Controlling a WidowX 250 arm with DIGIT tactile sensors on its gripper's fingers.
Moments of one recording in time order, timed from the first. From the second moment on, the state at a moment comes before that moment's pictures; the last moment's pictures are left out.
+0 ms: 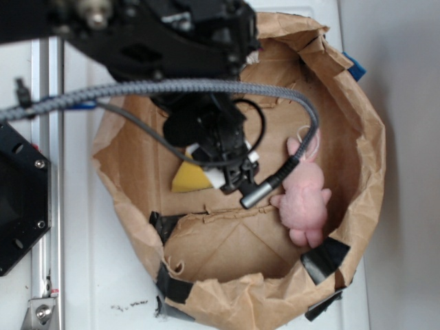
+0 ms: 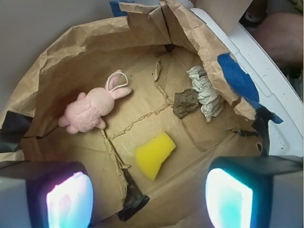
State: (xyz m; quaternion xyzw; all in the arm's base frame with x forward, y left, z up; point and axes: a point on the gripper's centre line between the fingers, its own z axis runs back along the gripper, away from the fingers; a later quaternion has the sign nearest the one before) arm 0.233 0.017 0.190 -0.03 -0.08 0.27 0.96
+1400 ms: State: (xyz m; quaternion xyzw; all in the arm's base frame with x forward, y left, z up) arm 0.247 0.015 0.168 0.00 -0.04 0.48 0.88
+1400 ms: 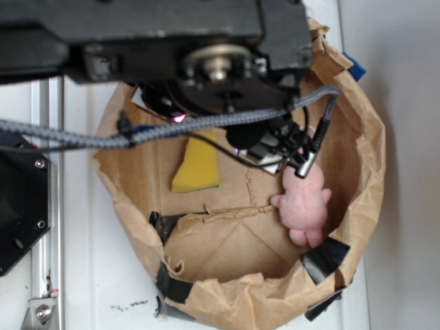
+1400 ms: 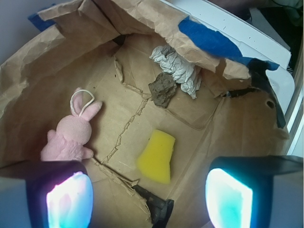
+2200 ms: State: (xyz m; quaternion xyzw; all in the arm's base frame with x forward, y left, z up) arm 0.261 0.056 0.086 0.04 -0.03 0.53 0.85
